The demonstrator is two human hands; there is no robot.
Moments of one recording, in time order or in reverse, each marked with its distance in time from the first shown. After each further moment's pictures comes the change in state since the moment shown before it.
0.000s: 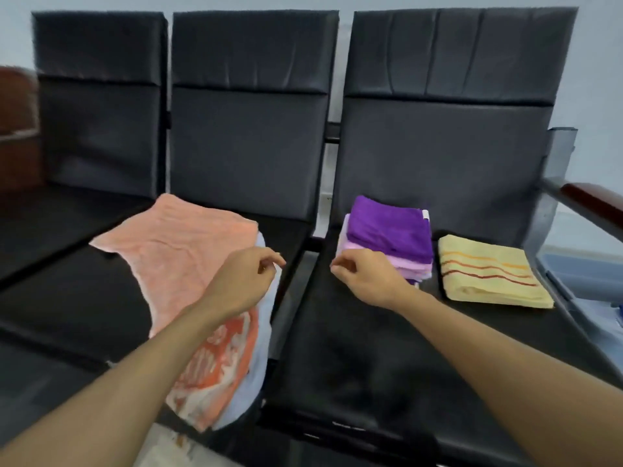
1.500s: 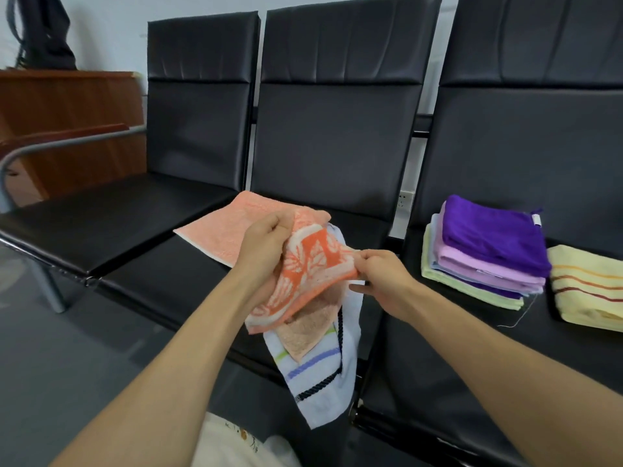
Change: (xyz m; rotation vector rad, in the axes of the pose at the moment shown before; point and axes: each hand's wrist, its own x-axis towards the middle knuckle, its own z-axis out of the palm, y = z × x) left_hand -0.018 -0.036 -0.078 -0.988 0.208 -0.364; right_hand 0.043 -0.093 0.082 0.925 -0.156 0.245
